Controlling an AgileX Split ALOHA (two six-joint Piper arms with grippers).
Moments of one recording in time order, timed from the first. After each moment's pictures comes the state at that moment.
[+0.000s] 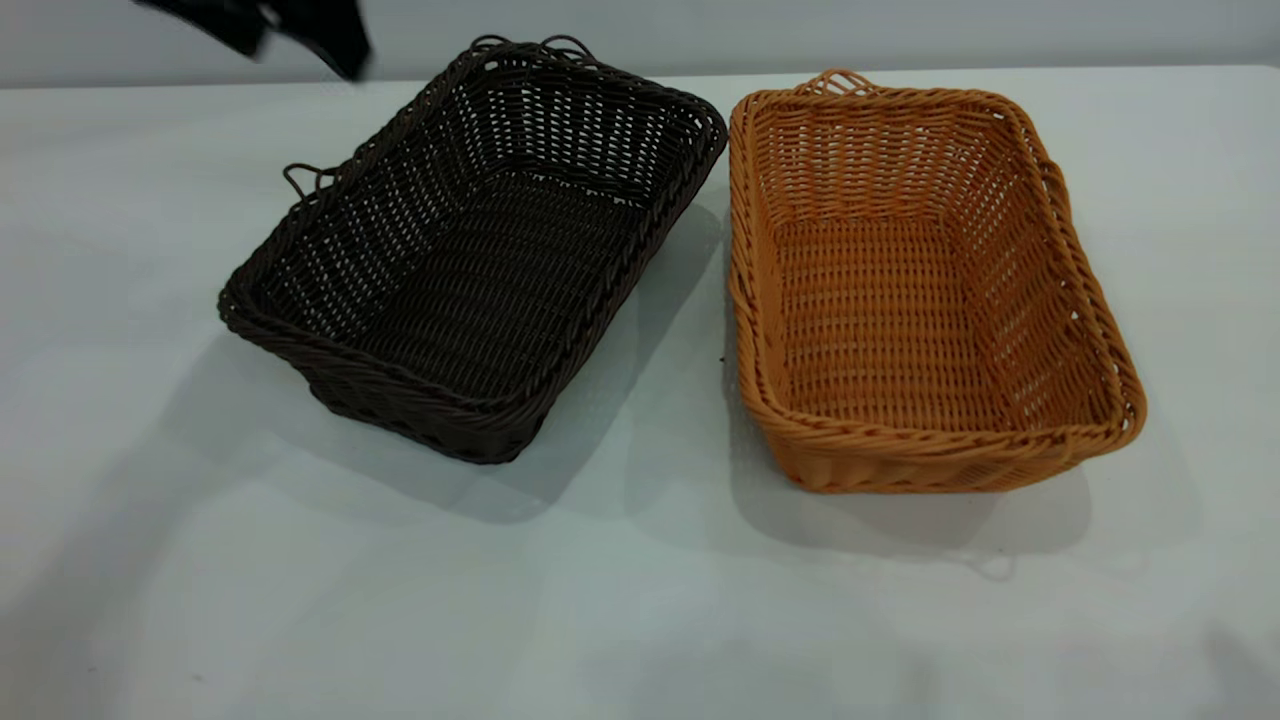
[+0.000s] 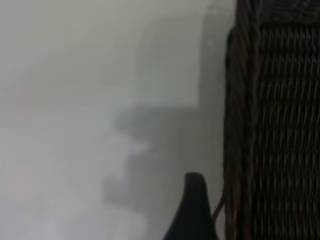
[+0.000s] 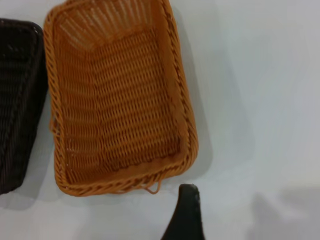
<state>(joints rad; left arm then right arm) -0.26 2.08 -1.36 -0.09 0.31 0.22 -0.06 0.71 -0.49 0.26 0.74 0.11</state>
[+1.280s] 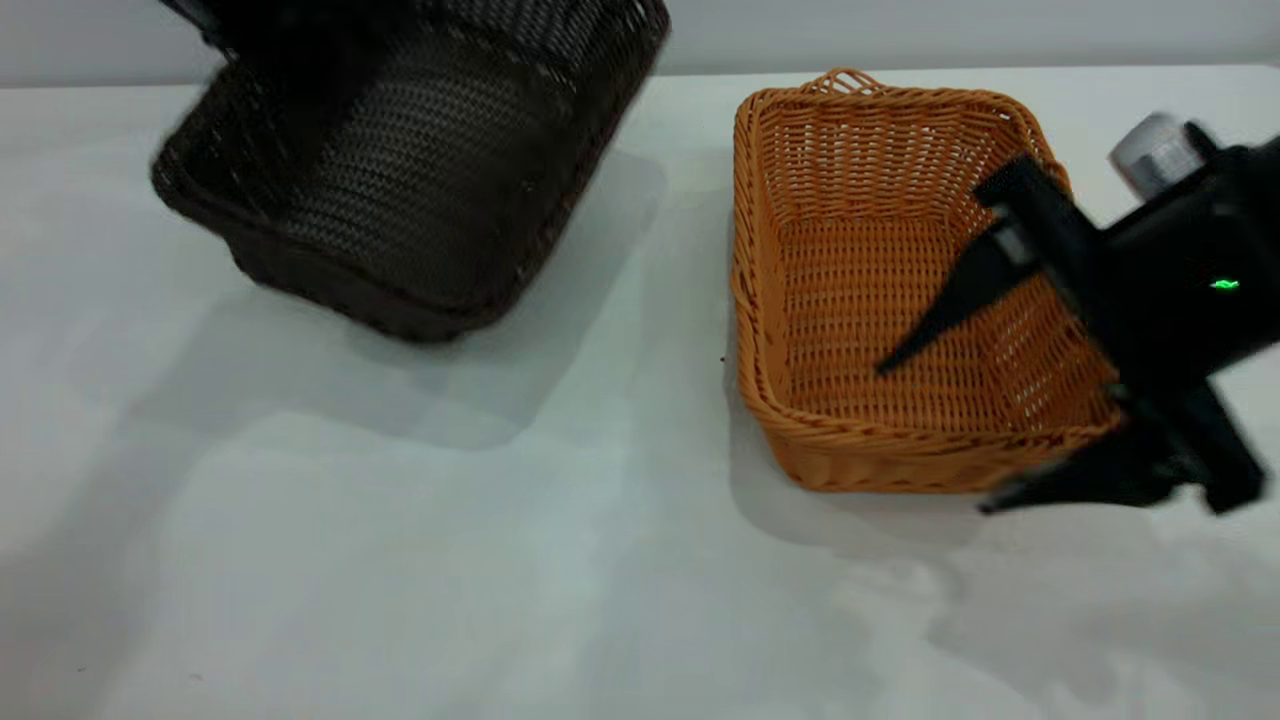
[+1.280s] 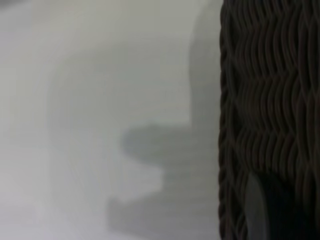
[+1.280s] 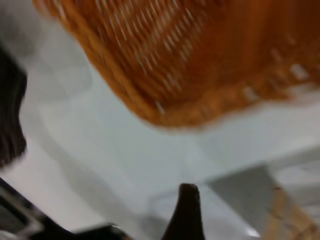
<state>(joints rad) -0.19 2.17 -1.44 -0.09 0.17 0.22 0.22 1.88 -0.57 1.55 0.57 -0.42</state>
